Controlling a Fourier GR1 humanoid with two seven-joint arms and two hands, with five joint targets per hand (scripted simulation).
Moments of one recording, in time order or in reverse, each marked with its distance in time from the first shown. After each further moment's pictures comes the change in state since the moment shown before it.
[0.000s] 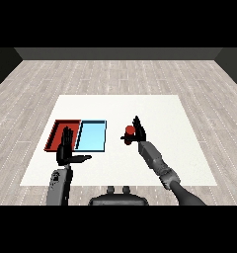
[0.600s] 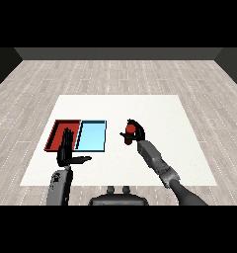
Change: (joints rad) left arm 0.015 -0.003 -0.003 0.010 0.002 -0.007 -0.020; right arm -0.035 -0.001 0.062 0.049 -0.055 -0.075 0.000
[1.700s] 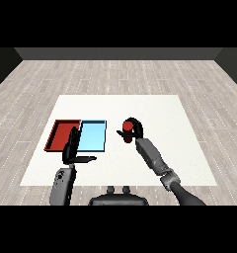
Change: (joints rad) left arm -0.032 -0.005 -0.053 0.029 -0.050 0.001 0.026; right arm 0.054 -0.002 0.046 -0.257 0.118 -0.164 0.035
